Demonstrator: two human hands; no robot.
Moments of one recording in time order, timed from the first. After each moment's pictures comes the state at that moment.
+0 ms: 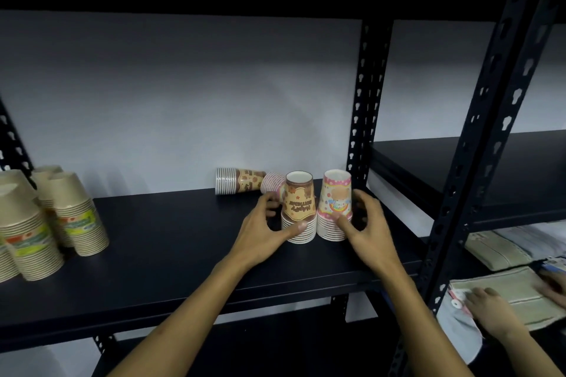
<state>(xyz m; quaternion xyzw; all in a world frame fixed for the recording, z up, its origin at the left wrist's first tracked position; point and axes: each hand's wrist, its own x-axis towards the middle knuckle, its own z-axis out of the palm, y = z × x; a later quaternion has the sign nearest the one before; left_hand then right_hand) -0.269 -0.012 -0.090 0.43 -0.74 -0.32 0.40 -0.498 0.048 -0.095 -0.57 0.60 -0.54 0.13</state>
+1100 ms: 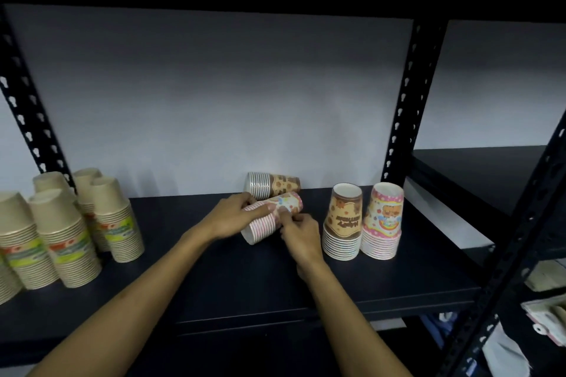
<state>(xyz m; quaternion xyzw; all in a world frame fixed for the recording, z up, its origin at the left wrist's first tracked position) -0.145 -0.099 -0.051 0.53 -0.78 -0.25 0.24 -0.304 -0.039 -0.088 -0.41 0.61 -0.55 0.40</state>
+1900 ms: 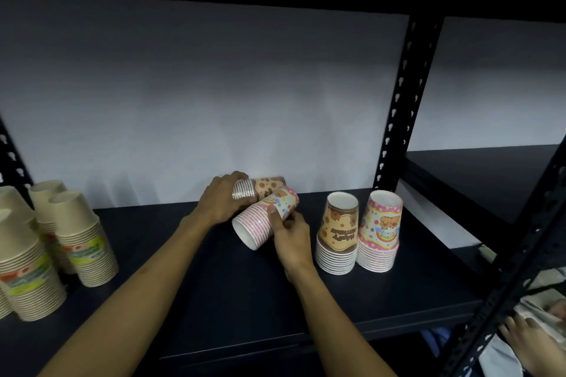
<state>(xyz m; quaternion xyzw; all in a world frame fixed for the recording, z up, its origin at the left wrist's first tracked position) -0.152 -0.187 -0.060 0.53 -0.79 -0.15 0.27 -0.310 -0.077 -0.103 -0.41 0.56 -0.61 0.39</state>
